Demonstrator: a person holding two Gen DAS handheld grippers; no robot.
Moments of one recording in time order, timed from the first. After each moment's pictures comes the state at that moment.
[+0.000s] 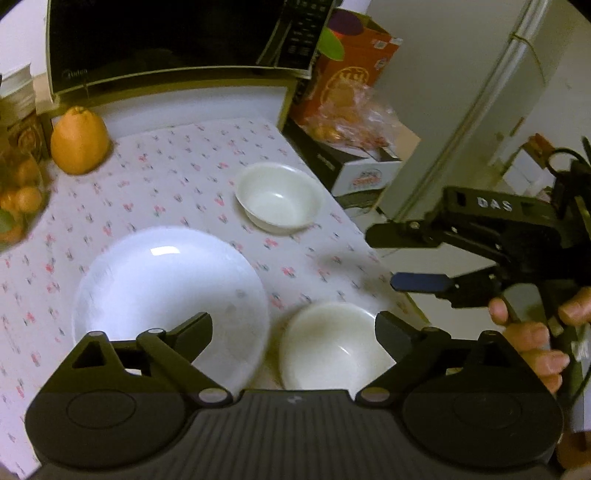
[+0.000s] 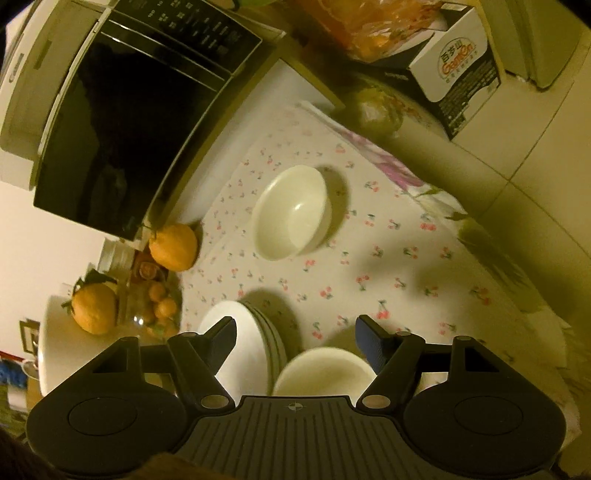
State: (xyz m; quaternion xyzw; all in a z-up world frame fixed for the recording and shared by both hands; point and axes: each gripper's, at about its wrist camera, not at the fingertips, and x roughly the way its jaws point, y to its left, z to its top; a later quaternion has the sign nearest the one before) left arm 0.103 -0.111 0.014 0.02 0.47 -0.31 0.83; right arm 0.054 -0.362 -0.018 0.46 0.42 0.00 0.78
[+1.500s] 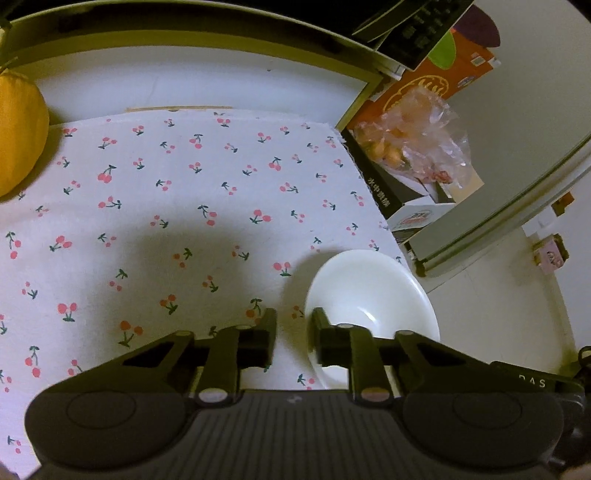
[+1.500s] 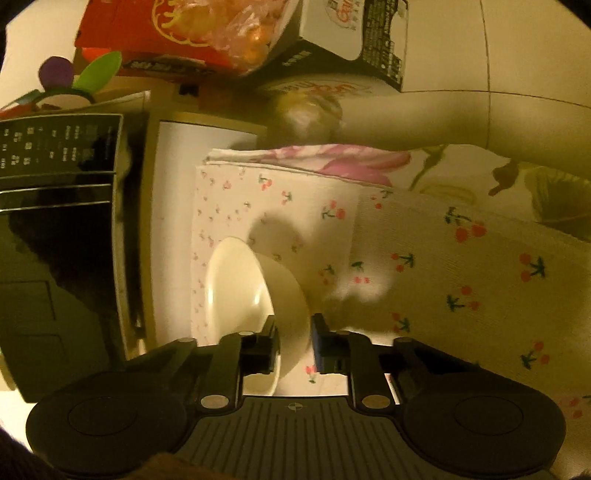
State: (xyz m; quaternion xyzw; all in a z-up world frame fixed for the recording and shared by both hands) left arm 0.280 -0.145 -0.071 -0.06 0.53 -0.30 0.79; right arm 0.120 -0.375 -0.125 0.65 0.33 -0.11 0.67
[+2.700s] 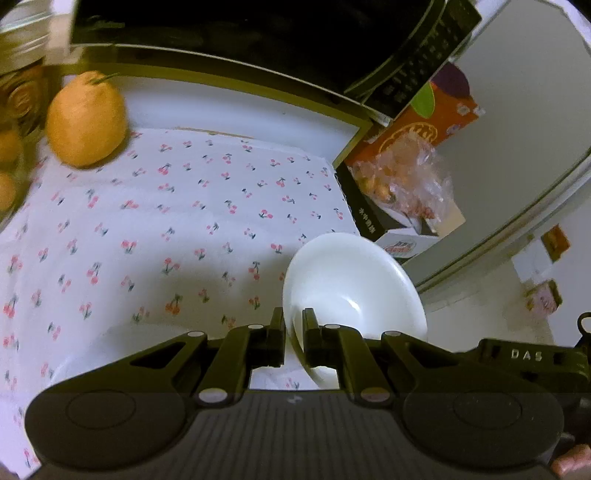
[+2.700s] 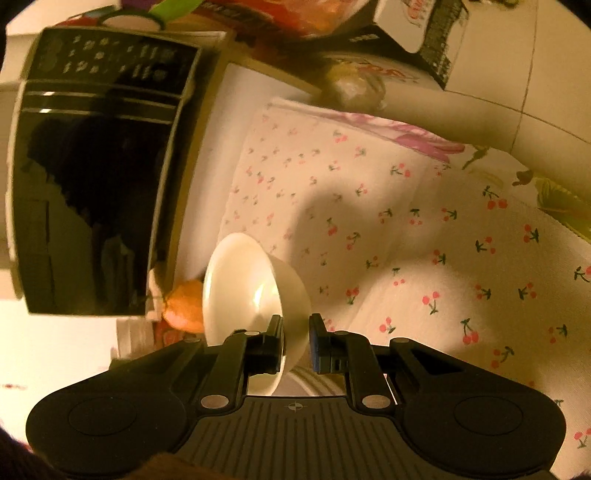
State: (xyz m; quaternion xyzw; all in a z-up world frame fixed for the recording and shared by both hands) left arm 0.207 -0.100 -0.019 -0.13 0.49 -0.26 0.82; right arm 0.109 -0.353 -0.050 0.58 0.40 -0.04 0.71
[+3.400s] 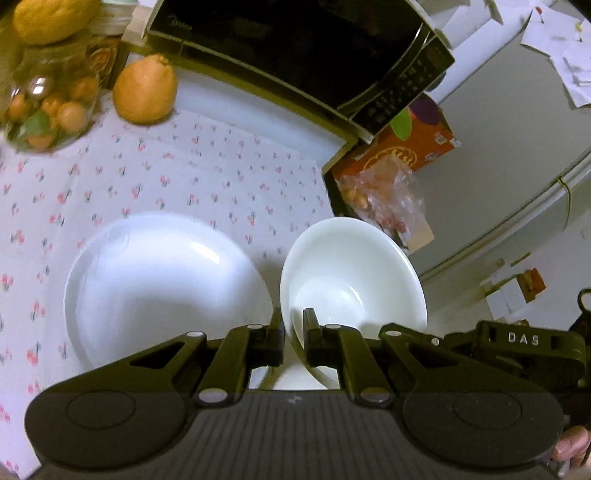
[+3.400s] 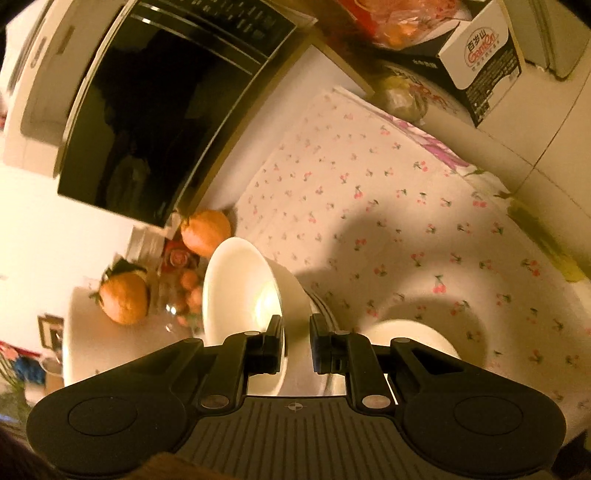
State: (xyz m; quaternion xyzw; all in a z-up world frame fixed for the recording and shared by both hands) left arm 0.108 -0.063 0.000 -0.20 0.47 -0.25 0.82; right arm 0.049 -0.326 0.009 0.45 0.44 0.02 0.78
